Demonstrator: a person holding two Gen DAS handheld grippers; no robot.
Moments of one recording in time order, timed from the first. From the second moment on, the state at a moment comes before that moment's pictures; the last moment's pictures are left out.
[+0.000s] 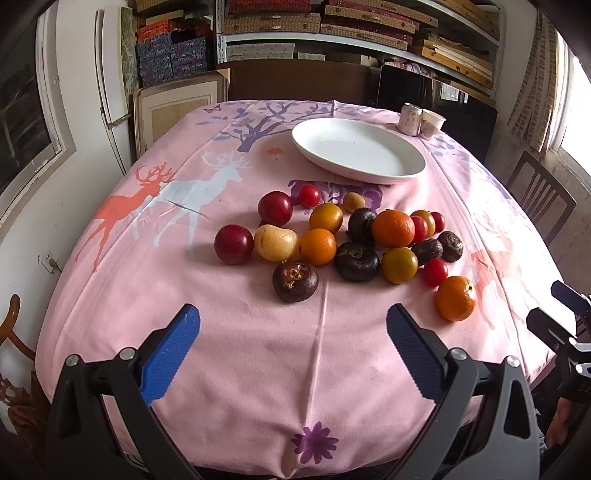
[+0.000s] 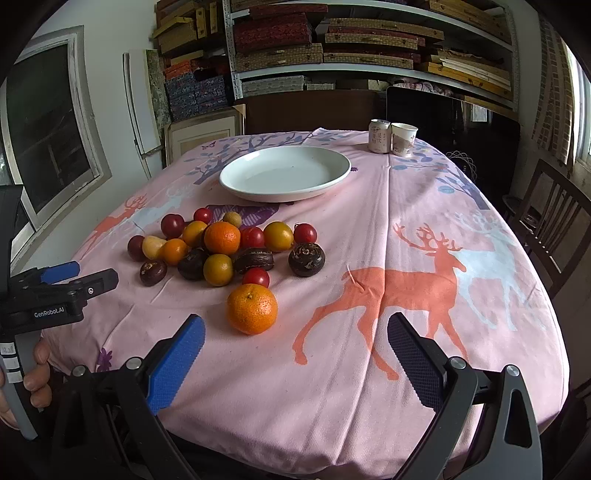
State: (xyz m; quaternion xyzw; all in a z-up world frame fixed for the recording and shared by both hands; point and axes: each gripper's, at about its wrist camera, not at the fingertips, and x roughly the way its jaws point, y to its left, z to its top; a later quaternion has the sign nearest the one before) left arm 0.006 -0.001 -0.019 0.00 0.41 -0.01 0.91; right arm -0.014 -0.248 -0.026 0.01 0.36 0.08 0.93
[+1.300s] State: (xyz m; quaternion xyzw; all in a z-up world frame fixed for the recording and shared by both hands) left arm 0.071 -0.008 -0.079 0.06 0.45 -0.01 0.89; right arm 0.033 -0.215 -0.084 -0.02 0.39 0.14 0.91
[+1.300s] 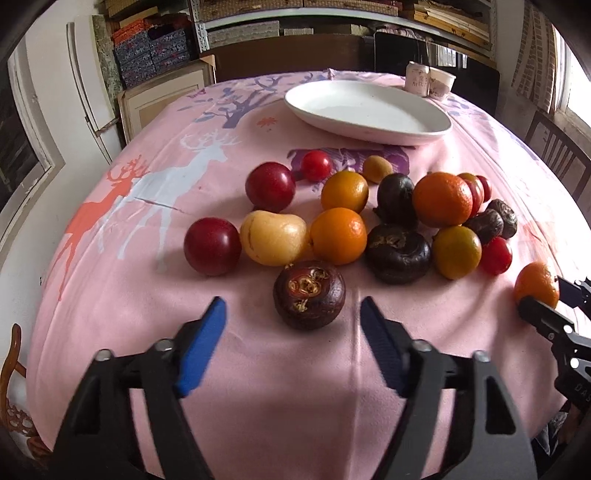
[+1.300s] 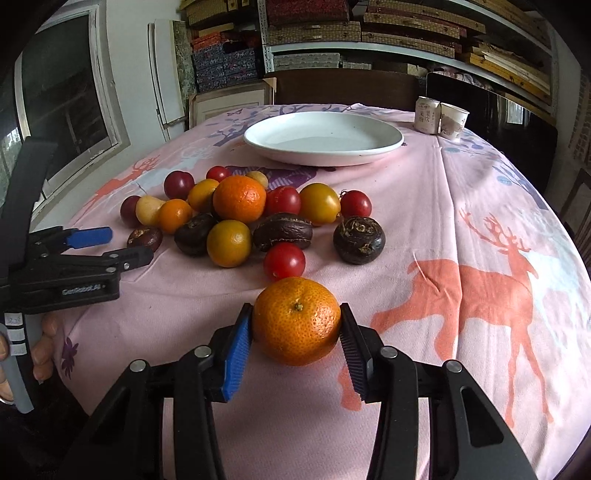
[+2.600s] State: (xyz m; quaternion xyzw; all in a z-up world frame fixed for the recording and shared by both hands) left arm 0.301 -0.081 -0.044 0.03 0.46 -0.11 0.88; right arm 0.271 -0.249 -0.022 0.08 0.40 0.14 0.90
